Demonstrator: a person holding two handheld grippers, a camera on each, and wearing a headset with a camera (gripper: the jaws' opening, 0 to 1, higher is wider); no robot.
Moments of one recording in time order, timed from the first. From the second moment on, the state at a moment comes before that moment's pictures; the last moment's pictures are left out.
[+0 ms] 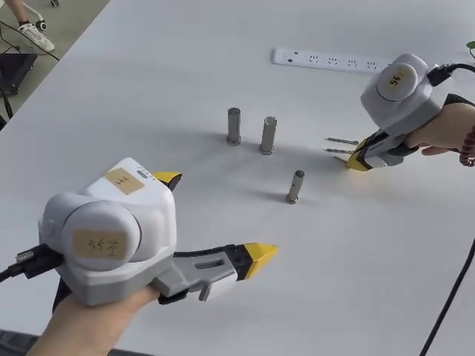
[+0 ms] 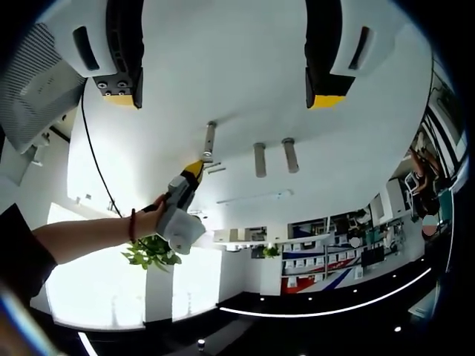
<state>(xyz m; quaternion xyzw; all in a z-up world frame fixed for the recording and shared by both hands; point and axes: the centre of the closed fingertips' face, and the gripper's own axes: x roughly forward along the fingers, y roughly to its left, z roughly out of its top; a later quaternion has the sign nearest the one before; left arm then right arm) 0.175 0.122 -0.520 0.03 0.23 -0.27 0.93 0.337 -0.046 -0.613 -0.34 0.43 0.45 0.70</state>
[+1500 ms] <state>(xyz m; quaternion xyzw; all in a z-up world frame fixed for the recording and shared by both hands) 0.176 0.113 -0.510 -0.01 0.24 -0.27 0.93 0.244 -0.005 -0.528 -0.34 0.29 0.50 0.74</state>
